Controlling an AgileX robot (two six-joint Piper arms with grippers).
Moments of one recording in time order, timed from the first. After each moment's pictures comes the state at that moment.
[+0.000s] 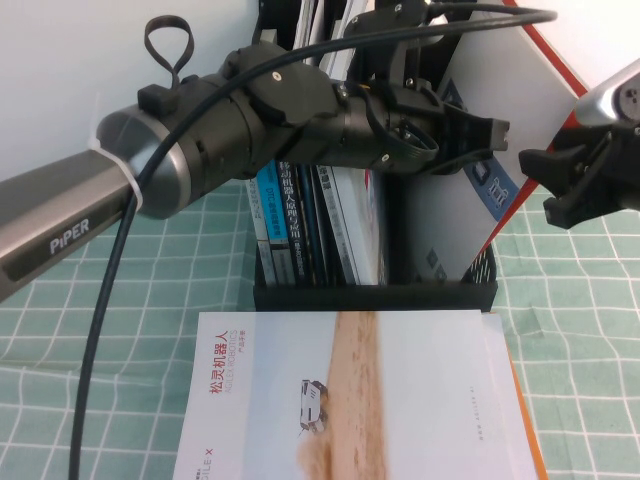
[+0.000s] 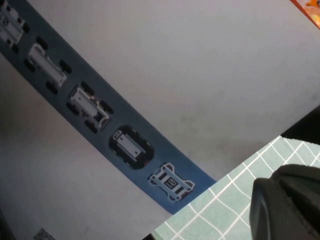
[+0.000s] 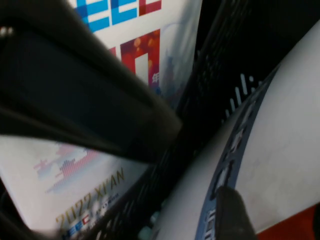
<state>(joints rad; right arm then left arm) 0.18 1.47 -0.90 1.73 0.35 -2.02 -0.59 1.88 -1.62 -0.99 0.54 0.52</state>
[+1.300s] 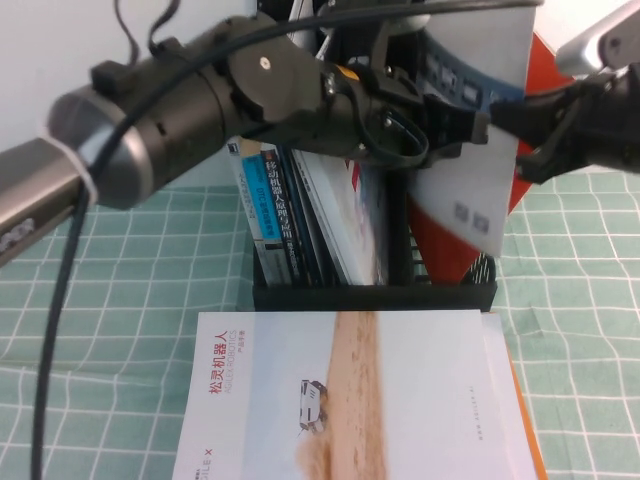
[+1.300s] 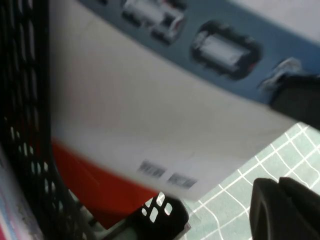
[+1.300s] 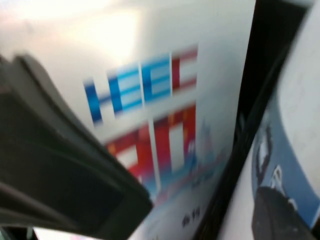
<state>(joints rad) 0.18 1.57 -1.06 1.72 0.52 -1.95 -0.59 1.80 -1.63 -0.62 0.59 0.18</state>
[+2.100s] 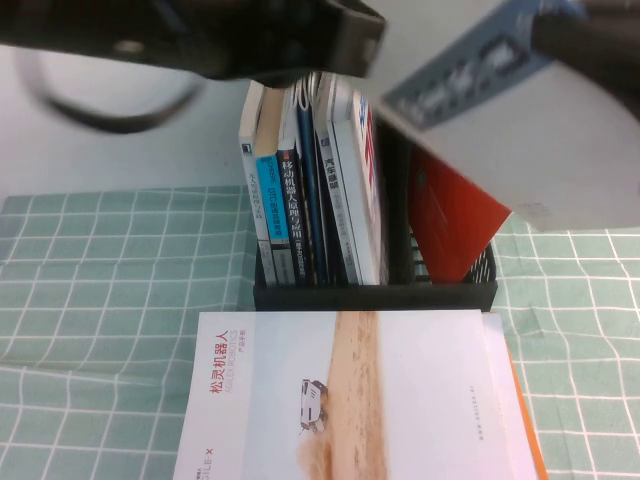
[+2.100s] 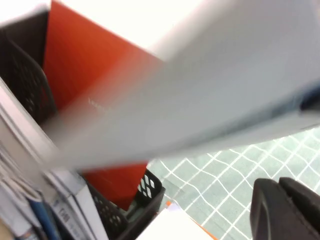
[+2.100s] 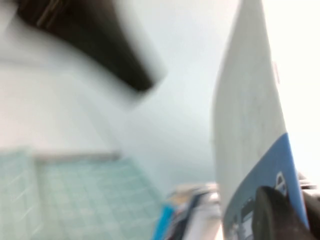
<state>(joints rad) 0.18 1.16 -1.05 1.53 0.81 -1.88 -0.58 1.32 -1.63 -0.42 0.92 0.20</state>
